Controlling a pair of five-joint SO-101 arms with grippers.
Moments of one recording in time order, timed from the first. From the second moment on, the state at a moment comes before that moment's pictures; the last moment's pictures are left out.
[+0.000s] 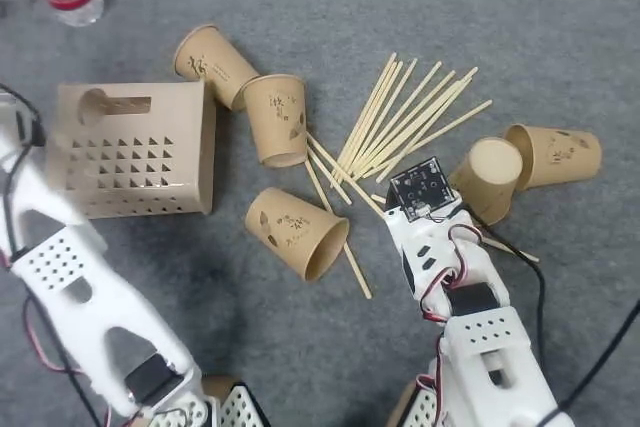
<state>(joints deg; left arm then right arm) -46.3 69.3 -87.9 91.6 -19.1 -16.3 -56.9 84.5 8.8 17.2</state>
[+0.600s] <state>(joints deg) -43.8 74.9 -90.1 94.0 -19.3 -16.4 -56.9 87.2 4.1 17.2</state>
